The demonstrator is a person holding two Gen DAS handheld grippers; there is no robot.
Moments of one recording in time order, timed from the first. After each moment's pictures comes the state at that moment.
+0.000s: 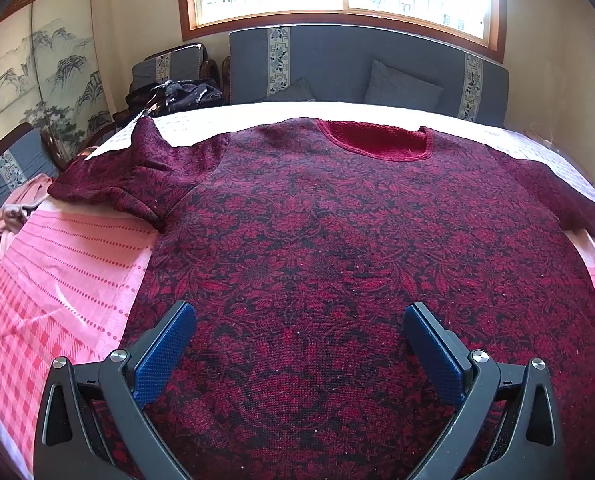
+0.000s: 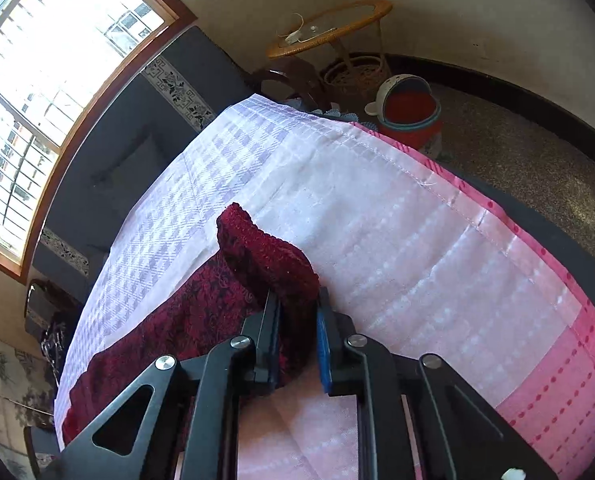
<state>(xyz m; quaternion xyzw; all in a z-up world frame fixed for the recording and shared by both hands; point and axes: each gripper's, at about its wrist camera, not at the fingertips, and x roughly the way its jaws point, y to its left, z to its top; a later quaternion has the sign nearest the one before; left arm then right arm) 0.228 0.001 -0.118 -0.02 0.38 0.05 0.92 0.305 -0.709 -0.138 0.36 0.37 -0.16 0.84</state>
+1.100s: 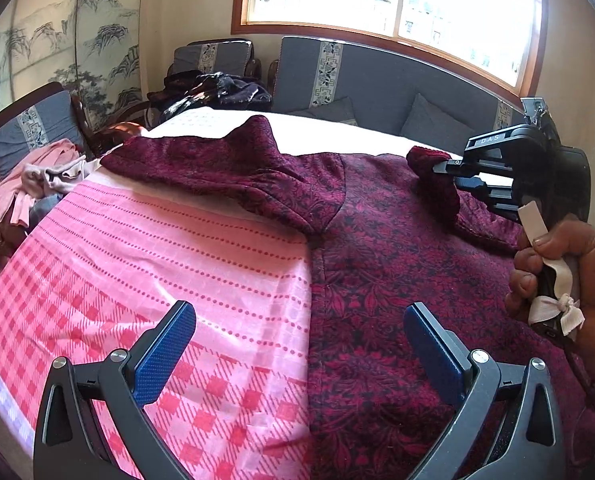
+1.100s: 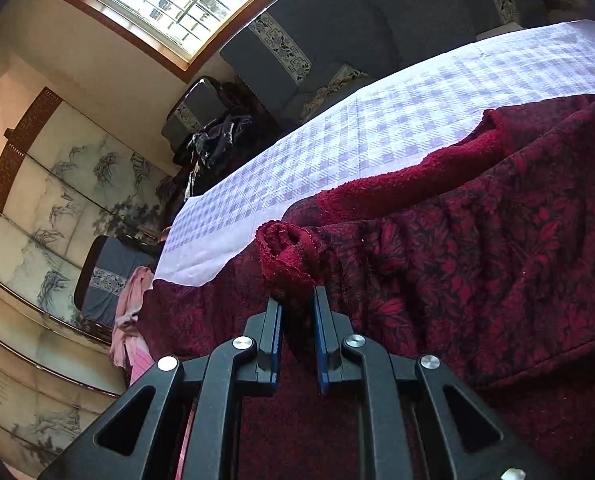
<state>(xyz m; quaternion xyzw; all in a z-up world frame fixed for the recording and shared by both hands) 0.182 0.141 -0.088 -0.09 0.36 0.08 0.92 0.386 -0.100 -0.126 0.26 0.46 0.20 0.82</state>
